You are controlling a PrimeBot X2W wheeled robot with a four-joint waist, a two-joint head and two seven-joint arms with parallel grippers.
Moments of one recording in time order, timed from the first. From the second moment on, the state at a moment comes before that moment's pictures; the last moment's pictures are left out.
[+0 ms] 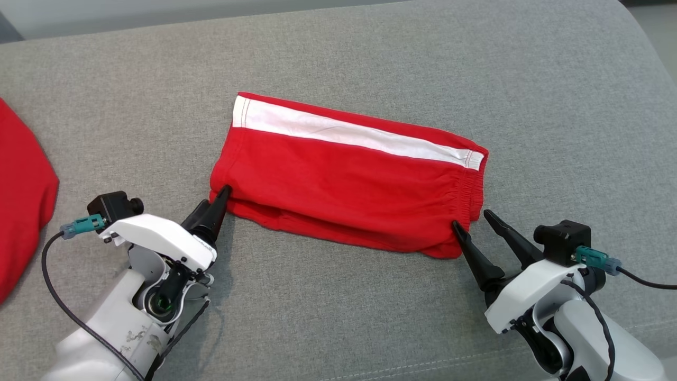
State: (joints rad) left arm -0.65 0.29 -0.76 0.78 -1.54 -0.13 -0.05; right arm -0.47 -0.29 0.66 0.54 0.70 0.13 -0.25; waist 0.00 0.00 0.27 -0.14
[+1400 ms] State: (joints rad) left arm -0.59 0.25 -0.73 0.72 -1.58 -0.13 -0.06; right arm -0.49 -0.31 0.62 0.51 0.67 0.13 -0.25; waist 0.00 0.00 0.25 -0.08
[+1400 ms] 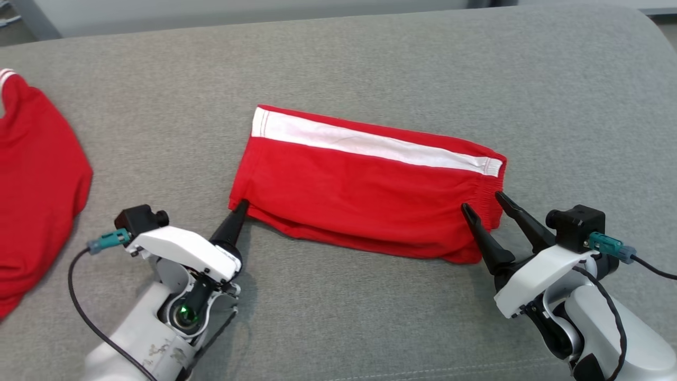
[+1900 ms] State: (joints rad) left arm -0.51 0.20 -0.72 0.68 -1.59 -0.13 -0.12; right arm -0.51 -0.33 0.64 0.54 0.67 0.13 -0.25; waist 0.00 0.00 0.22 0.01
